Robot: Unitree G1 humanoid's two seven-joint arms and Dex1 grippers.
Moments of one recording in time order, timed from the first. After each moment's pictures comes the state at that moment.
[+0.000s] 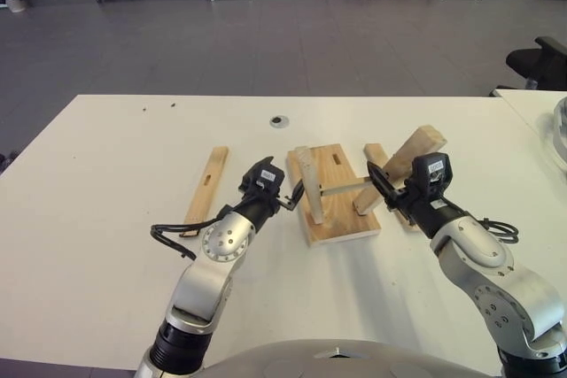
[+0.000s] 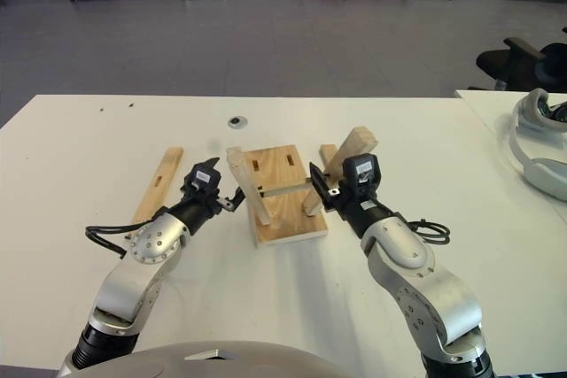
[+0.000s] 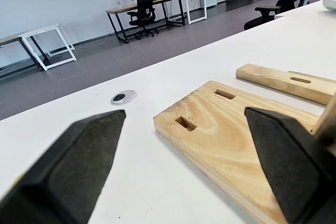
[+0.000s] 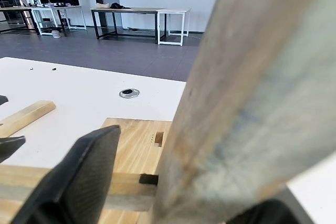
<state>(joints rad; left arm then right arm) -0.01 0.14 -0.32 -0.49 0.02 0.54 -0.19 0.09 -0.48 0.03 -0.77 0.59 0.72 -0.06</state>
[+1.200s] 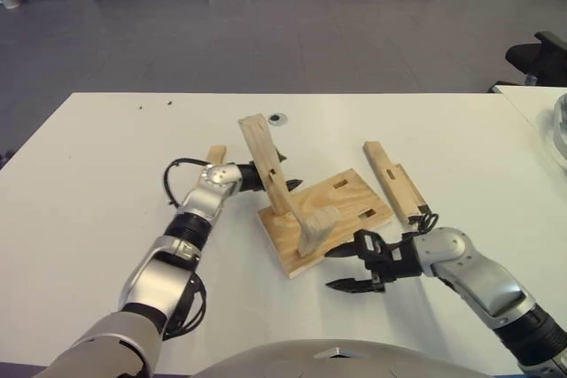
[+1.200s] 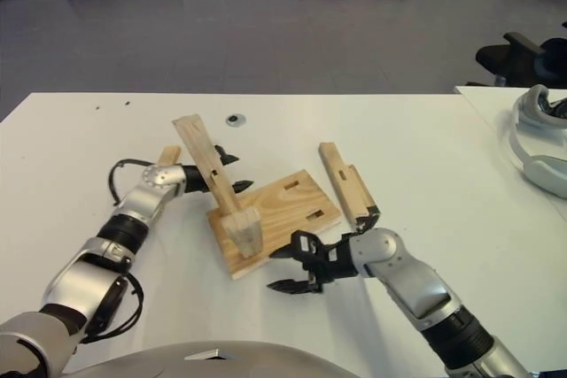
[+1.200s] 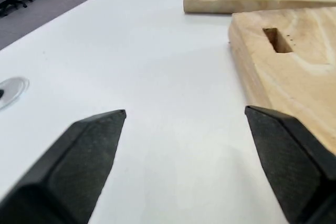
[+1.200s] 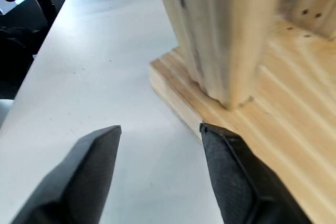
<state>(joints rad) -0.64 0.36 -0.21 0.83 -0.04 -0.05 -0.85 -0.02 -0.76 0.31 -0.31 0.27 0.39 1.08</state>
